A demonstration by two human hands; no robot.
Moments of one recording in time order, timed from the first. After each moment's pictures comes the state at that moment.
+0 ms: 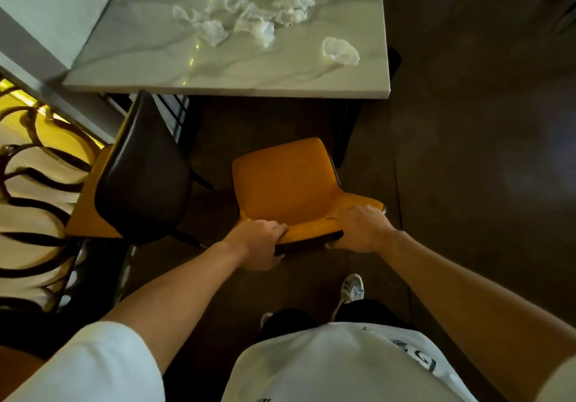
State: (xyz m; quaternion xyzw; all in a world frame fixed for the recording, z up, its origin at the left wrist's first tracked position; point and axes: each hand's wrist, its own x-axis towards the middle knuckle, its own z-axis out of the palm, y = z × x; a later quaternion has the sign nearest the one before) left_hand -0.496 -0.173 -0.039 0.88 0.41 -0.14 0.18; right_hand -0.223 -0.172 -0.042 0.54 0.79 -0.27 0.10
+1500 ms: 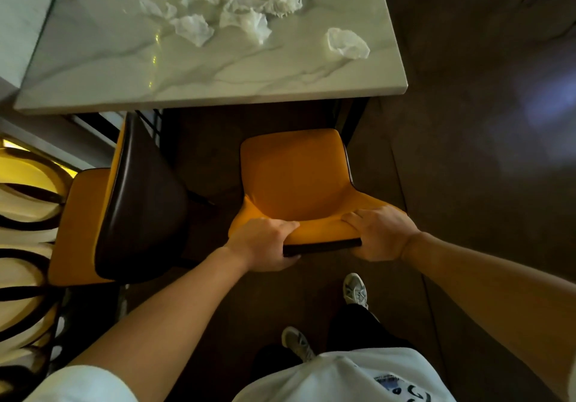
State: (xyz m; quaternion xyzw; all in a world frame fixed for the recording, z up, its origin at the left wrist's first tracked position) left_hand -0.580 -0.068 -0.058 0.92 0.33 0.01 0.21; right_hand -0.290 -0.109 -0.055 0.54 0.81 -0.18 0.11
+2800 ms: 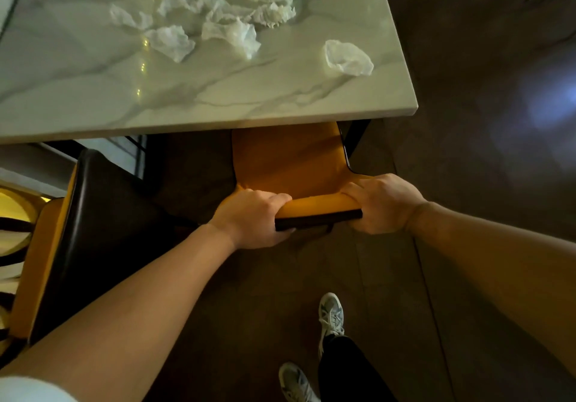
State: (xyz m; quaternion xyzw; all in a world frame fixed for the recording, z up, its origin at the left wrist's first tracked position) left_hand -0.547 0.090 -0.079 0.93 0.31 0.05 0.18; right_hand -0.250 0.046 -0.064 0.52 0.84 -0.16 0.04
